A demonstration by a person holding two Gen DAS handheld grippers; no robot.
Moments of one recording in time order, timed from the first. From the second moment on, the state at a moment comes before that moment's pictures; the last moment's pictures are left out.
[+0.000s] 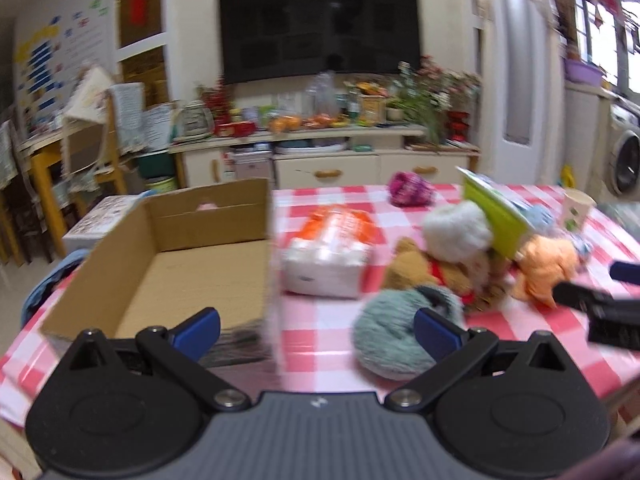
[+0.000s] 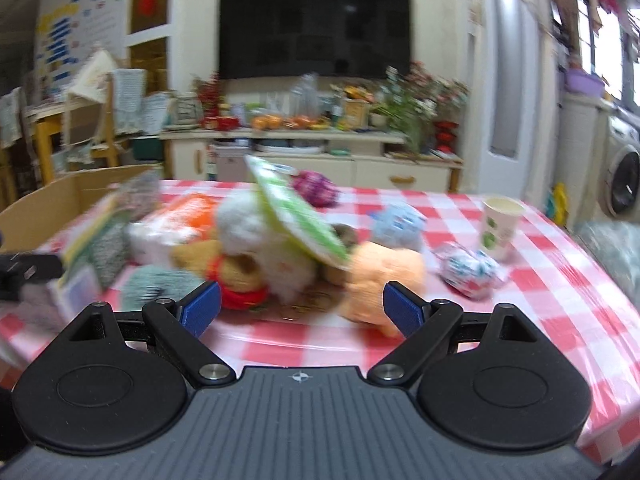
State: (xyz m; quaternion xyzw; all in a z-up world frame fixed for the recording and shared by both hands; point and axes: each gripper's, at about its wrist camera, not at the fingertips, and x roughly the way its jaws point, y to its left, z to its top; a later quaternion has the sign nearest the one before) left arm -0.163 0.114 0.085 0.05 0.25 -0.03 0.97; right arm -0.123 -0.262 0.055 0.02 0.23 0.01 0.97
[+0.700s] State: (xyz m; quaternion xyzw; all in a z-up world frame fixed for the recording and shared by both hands) left arm -0.107 0.048 0.038 0.09 0.33 -0.07 0.94; right arm -0.040 -0.341 0.007 0.11 0.29 -0.03 0.95
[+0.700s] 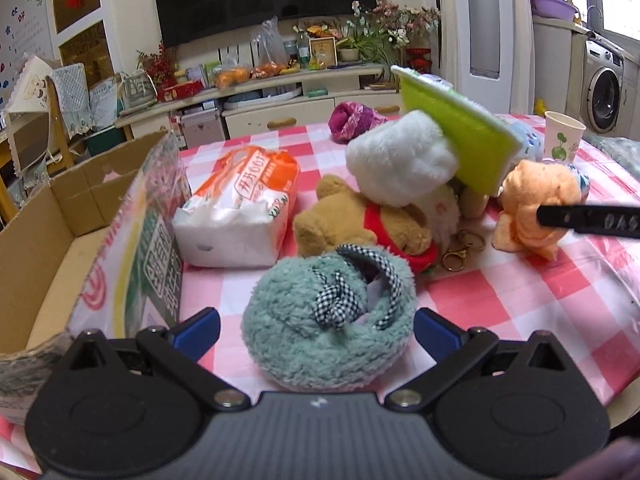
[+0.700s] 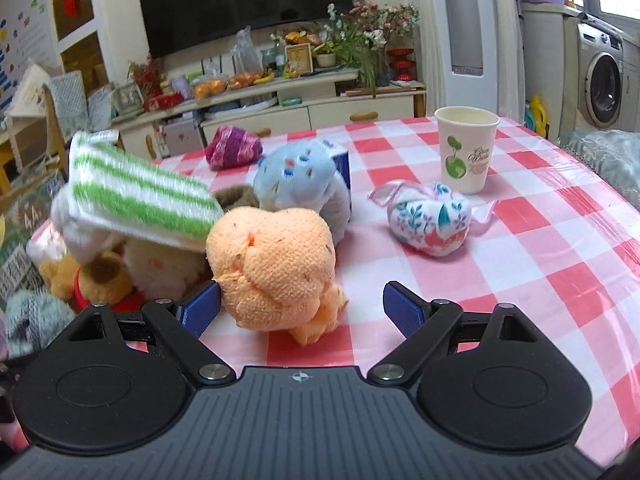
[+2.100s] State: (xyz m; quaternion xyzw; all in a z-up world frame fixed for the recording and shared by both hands) left arm -0.056 0.061 0.060 0.02 0.35 -0.12 0.93; right arm -0.023 -0.265 0.044 -0.08 0.18 0.06 0.98
